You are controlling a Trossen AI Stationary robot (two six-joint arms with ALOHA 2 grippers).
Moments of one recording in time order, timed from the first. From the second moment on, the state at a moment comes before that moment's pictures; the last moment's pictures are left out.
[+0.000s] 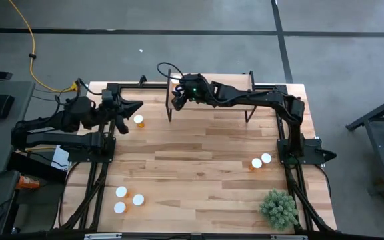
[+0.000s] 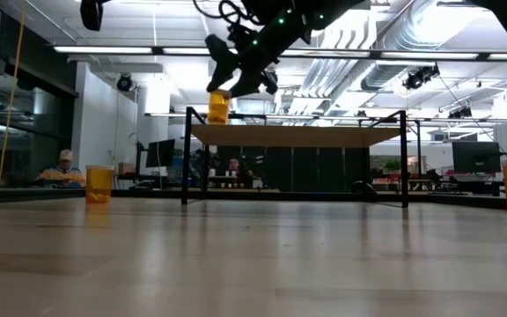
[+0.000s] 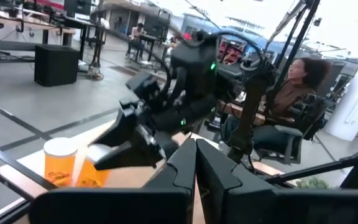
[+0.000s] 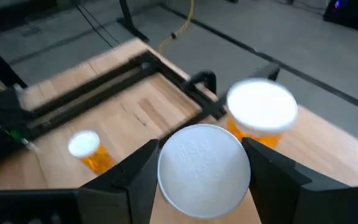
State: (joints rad) left arm 0.24 0.51 0.68 -0.16 -0.25 -0.28; right arm -0.28 1.97 1.68 -0.19 0.26 0.25
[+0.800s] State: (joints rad) left arm 0.24 0.54 0.68 -0.16 -0.25 -0.31; right arm -0.27 2.00 1.68 -0.16 0.24 0.24
